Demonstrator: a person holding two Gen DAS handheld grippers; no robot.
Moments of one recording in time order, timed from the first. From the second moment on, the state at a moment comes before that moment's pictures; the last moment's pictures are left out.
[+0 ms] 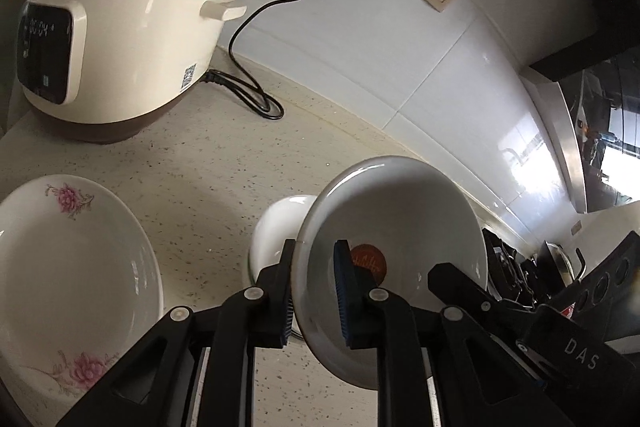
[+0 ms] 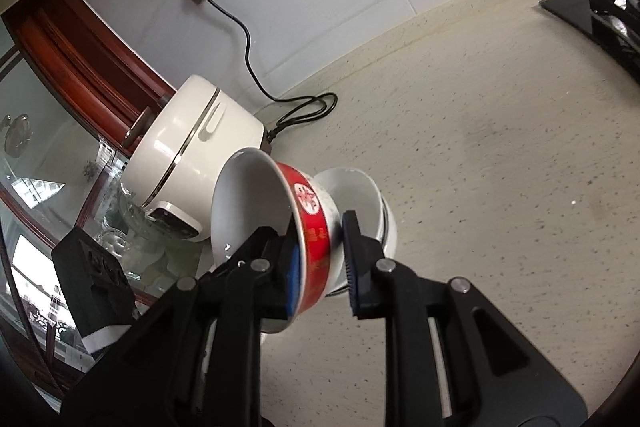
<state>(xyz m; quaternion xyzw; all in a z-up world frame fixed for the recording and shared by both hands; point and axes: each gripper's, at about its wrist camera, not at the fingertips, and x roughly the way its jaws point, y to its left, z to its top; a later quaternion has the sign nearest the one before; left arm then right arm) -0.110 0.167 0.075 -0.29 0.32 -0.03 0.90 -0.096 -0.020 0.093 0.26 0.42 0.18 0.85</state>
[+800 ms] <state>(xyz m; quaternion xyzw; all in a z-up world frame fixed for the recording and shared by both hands) -0.094 0.161 0.064 -0.27 0.34 -0.01 0.90 -0.083 -0.020 0.068 0.26 0.44 0.17 0.84</state>
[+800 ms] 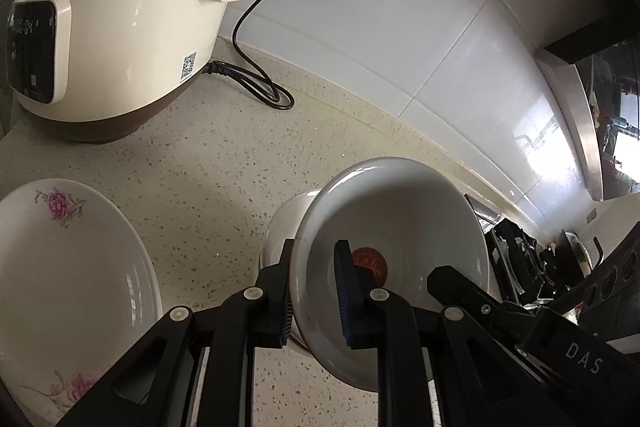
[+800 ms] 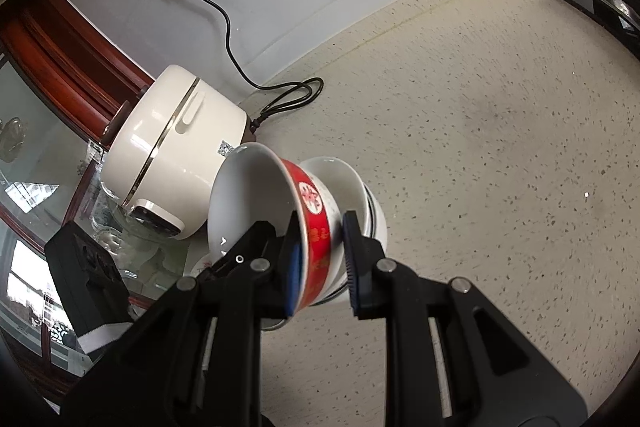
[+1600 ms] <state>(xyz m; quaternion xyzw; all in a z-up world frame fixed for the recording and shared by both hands) -0.092 0.149 0.066 -0.23 0.34 -0.01 0.91 -0.088 -0.017 0.067 0.22 0.43 0.15 0.86</state>
